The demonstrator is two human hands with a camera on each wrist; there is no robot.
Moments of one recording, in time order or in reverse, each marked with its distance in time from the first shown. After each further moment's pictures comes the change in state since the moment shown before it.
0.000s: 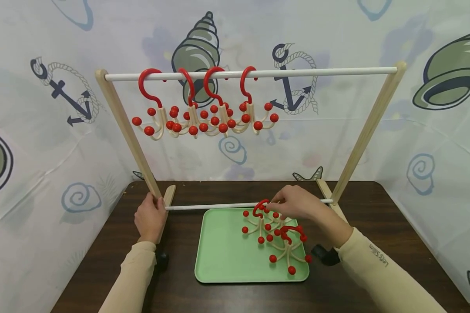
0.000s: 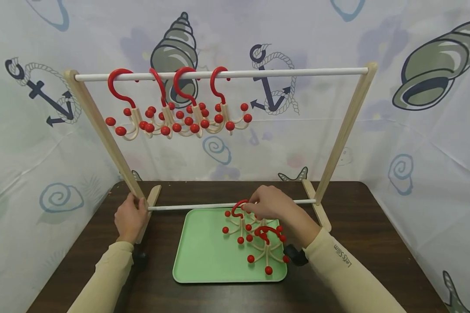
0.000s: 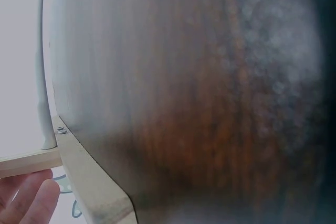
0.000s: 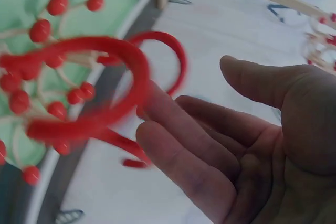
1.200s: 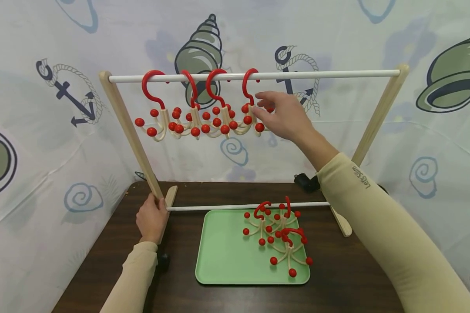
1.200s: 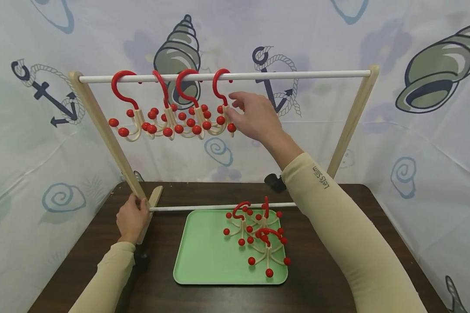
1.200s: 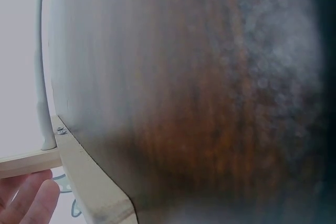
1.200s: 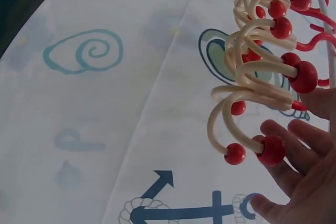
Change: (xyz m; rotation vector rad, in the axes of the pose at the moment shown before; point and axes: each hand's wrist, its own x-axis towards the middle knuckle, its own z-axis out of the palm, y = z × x) left_hand 0.000 0.001 -0.001 0.017 -0.007 -0.010; right_hand 0.056 -0.094 -0.128 -0.071 0.621 -0.181
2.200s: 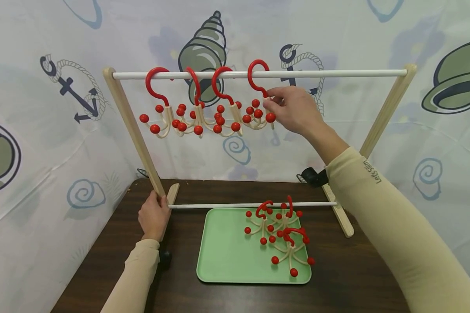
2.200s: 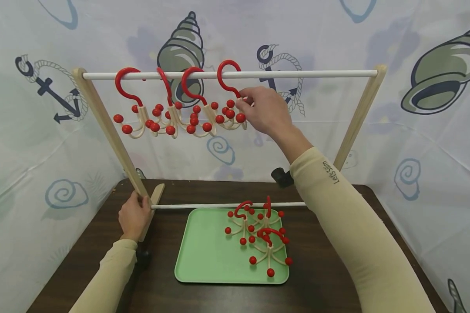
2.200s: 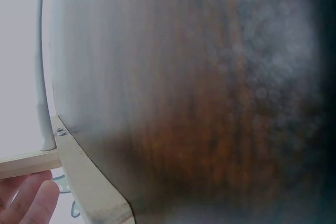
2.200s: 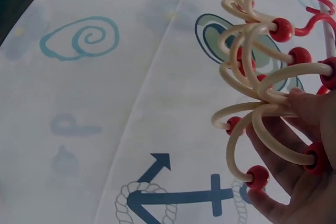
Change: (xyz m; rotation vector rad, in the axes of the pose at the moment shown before) left_hand 0.001 -0.003 0.002 -0.012 0.018 0.009; right_hand 0.004 0.004 -0.013 -0.112 0.003 -0.007
